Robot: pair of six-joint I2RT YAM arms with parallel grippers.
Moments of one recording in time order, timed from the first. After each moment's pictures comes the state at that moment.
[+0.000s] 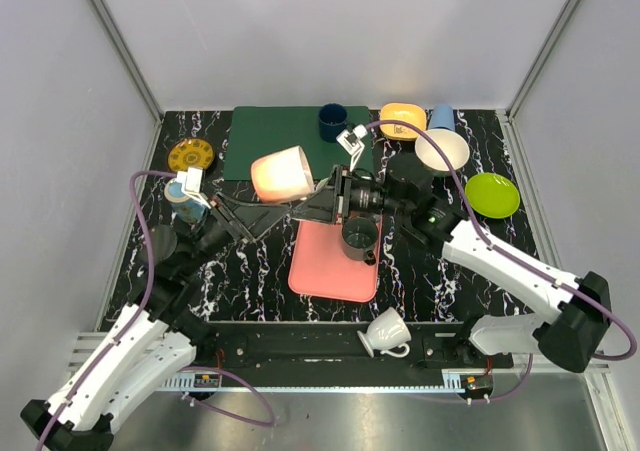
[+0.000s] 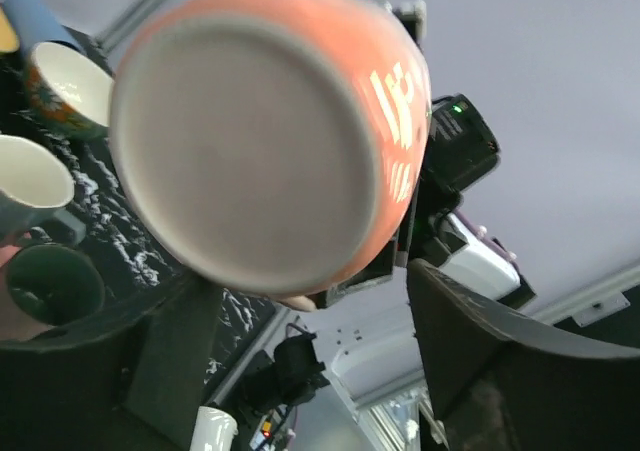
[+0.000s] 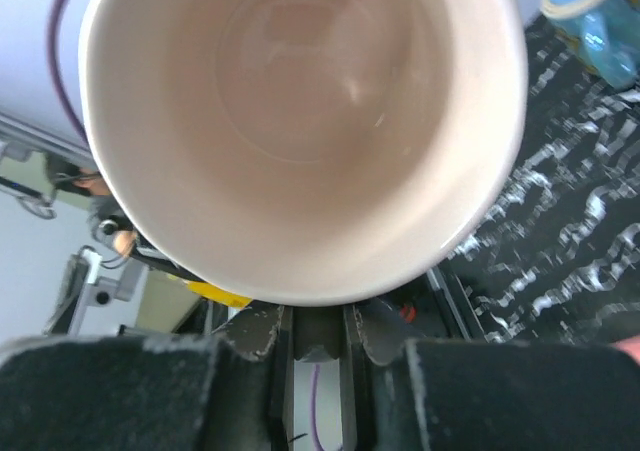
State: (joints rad) left arm -0.53 0.57 0.62 0.24 0.36 -1.10; right arm 0.82 1.28 1.11 0.22 -0.59 0.89
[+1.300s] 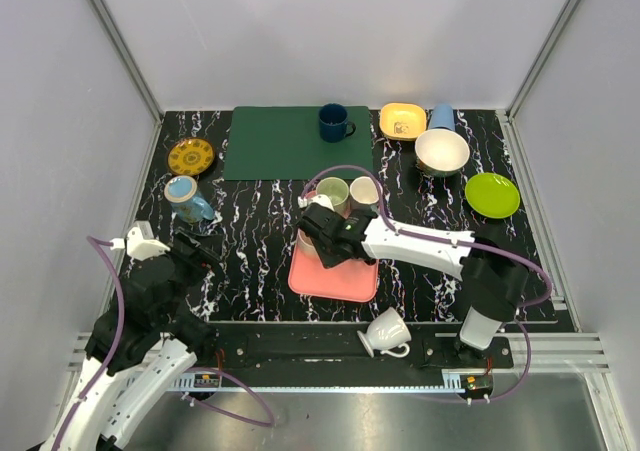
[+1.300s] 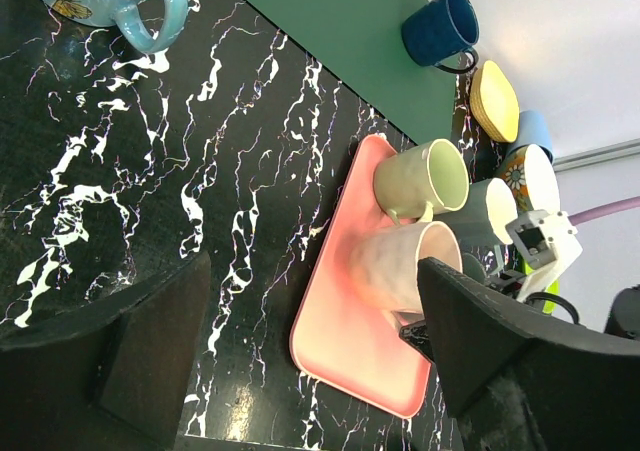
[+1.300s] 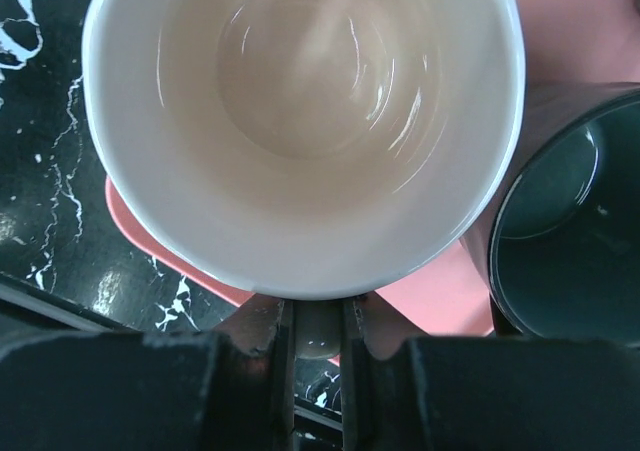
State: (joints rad) left arm -0.54 0.23 0.71 -0.89 -0.46 -0.96; right arm 1.05 1.71 1.27 -0.66 0.24 0.50
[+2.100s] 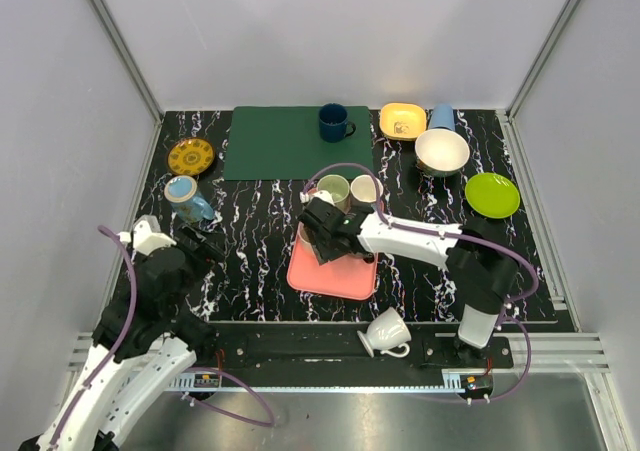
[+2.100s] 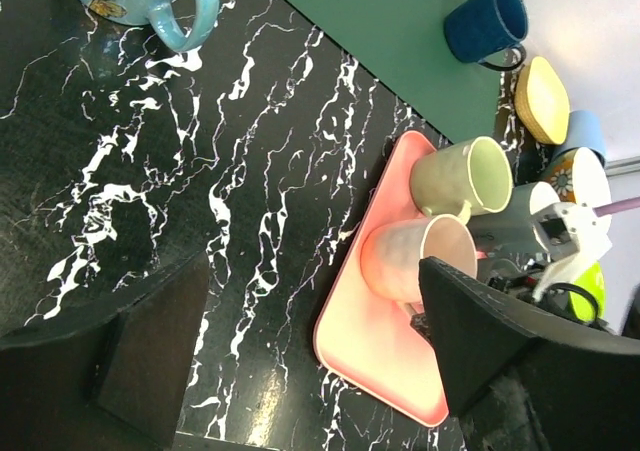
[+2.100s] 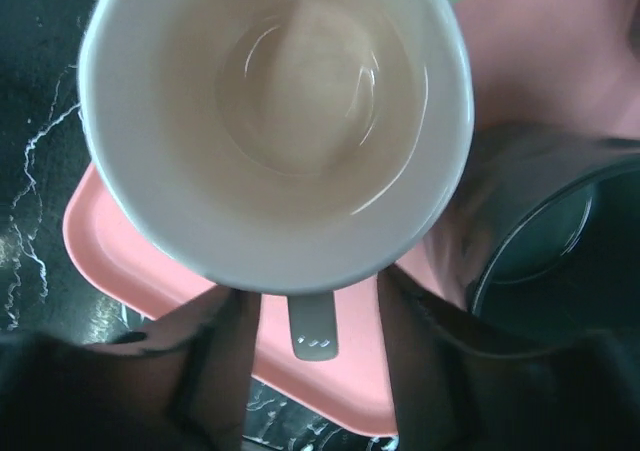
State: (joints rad) left arm -0.54 0.30 0.71 -0.89 -0.49 -0.96; right arm 1.00 1.79 1.26 -0.59 0.24 0.47
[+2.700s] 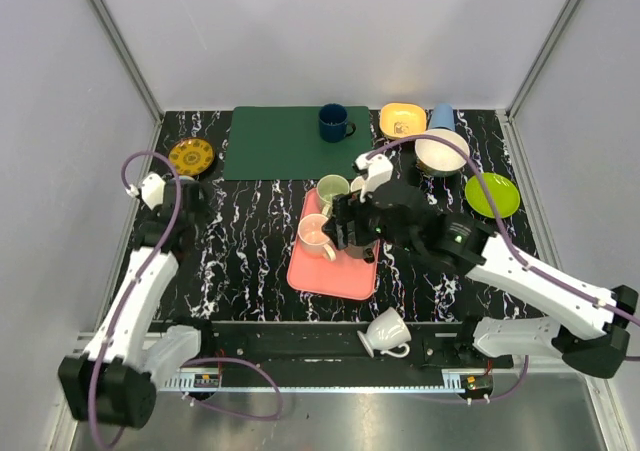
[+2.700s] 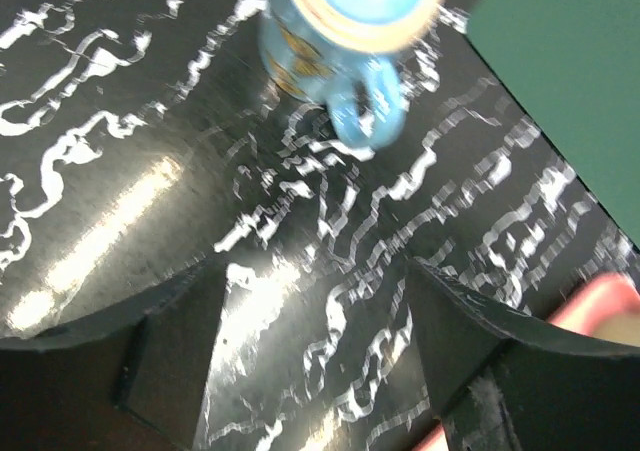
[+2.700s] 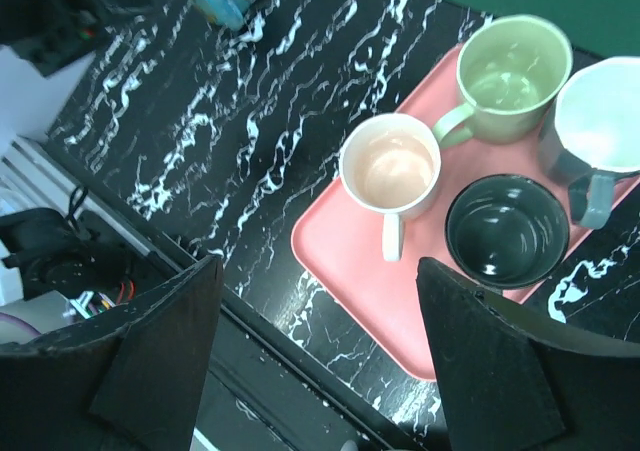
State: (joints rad) left arm -0.19 0.89 0.83 -0.76 -0.49 -0.82; right arm 1.04 1.19 1.24 -0.57 0.23 0.47
